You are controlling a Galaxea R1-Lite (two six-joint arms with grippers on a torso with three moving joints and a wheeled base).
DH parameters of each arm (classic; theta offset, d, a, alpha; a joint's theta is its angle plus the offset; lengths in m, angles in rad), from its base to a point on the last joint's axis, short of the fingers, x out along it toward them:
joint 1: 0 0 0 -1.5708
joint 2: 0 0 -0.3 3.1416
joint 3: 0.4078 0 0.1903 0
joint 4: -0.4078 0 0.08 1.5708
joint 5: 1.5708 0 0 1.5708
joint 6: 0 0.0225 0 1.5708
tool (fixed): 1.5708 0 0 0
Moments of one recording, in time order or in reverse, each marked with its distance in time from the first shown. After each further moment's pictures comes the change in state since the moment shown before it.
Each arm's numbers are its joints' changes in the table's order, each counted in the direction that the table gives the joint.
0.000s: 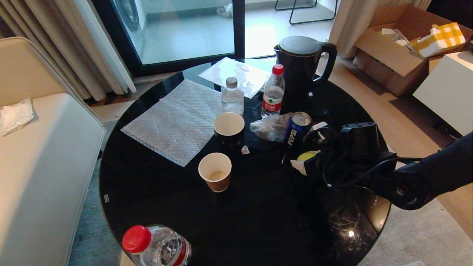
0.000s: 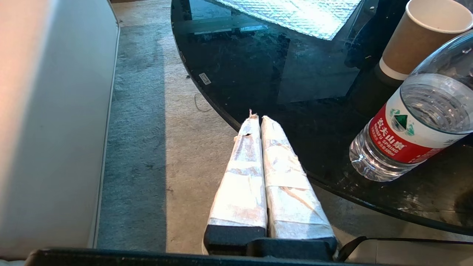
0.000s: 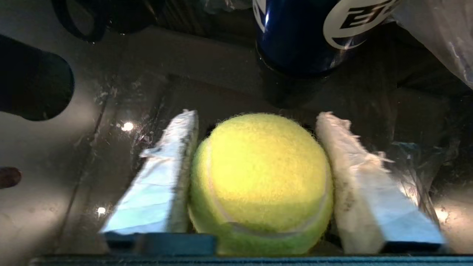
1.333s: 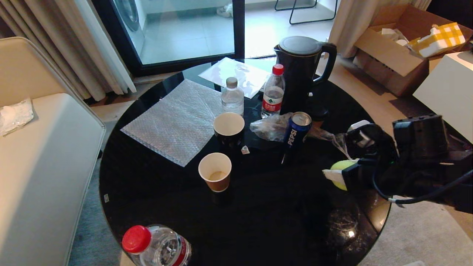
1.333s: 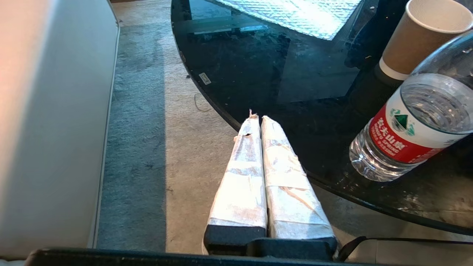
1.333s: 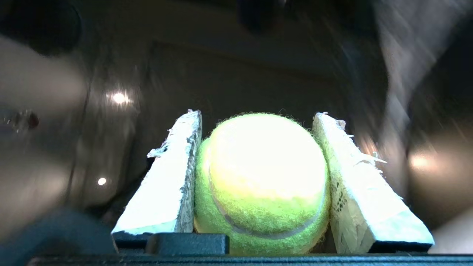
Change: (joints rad) left arm 0.000 0.000 0.000 0.000 0.000 0.000; right arm -0.011 -0.398 -0.129 -0.391 0.081 0.034
